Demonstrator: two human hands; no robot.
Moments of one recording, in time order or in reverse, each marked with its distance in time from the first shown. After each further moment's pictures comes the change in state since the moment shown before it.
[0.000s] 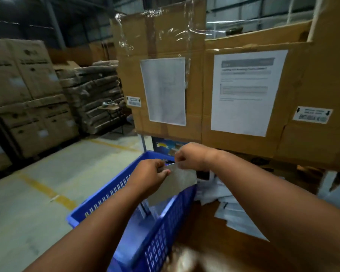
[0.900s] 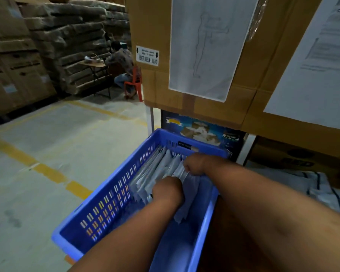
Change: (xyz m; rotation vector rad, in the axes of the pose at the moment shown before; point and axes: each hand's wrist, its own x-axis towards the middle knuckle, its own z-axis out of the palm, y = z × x) left_hand 0.073 -0.146 0.170 0.301 -0.429 -0.220; right_hand 0.208 0.032 0.186 -0.214 -0.537 0.191
